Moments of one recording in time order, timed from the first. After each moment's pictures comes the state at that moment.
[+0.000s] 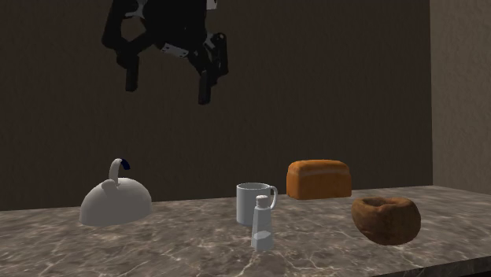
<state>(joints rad) -0.02 -0.64 -0.17 -2.33 -0.06 1.71 -0.02</state>
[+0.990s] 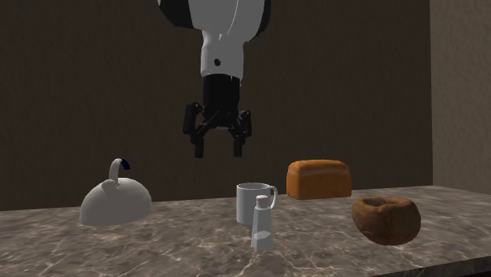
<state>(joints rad) -0.06 -0.19 -0.41 -2.15 -0.05 1.98 -0.31</state>
